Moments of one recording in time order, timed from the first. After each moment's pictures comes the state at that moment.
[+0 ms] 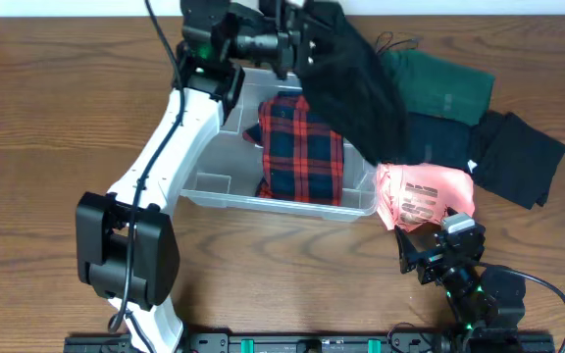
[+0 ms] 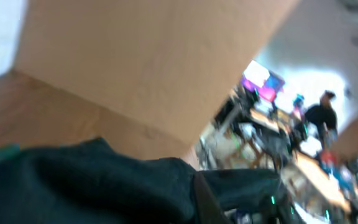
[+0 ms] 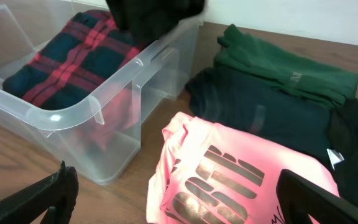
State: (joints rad) left arm -0.31 1.90 1.62 0.61 1.42 -0.83; right arm 0.03 0.01 0.13 -0.46 -0.28 -0.07
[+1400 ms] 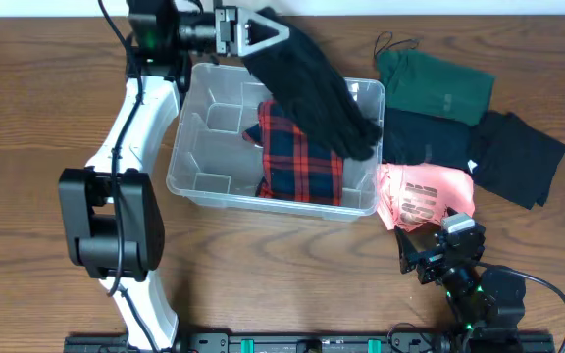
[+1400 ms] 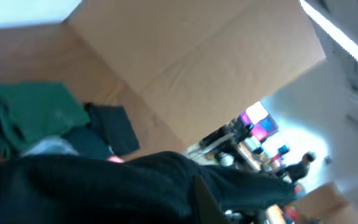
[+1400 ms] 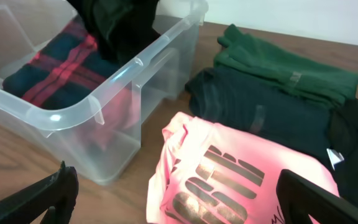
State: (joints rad) left arm -0.10 2.01 1.64 0.66 1.51 -1.13; right arm 0.03 0.01 0.13 -0.46 -0.28 -0.07
